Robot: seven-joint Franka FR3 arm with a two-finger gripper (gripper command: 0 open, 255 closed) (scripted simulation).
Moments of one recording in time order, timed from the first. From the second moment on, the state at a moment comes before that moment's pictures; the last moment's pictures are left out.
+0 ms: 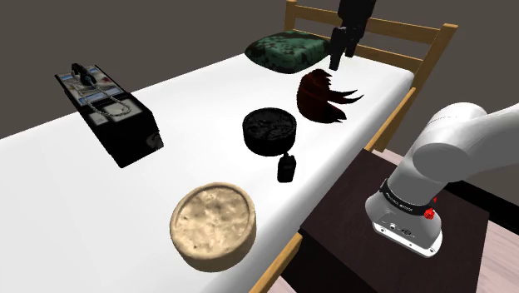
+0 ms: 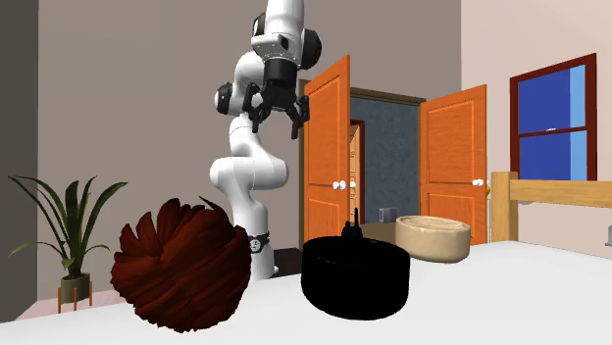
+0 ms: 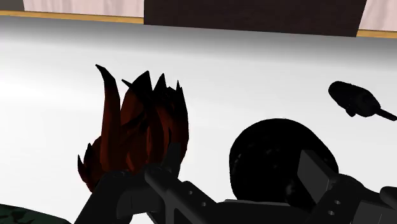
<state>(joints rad) -0.01 -0.82 0.05 -2.41 -0.06 1.62 -0.04</state>
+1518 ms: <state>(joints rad) 0.24 -0.97 0.71 -3.00 0.27 2.38 0.53</state>
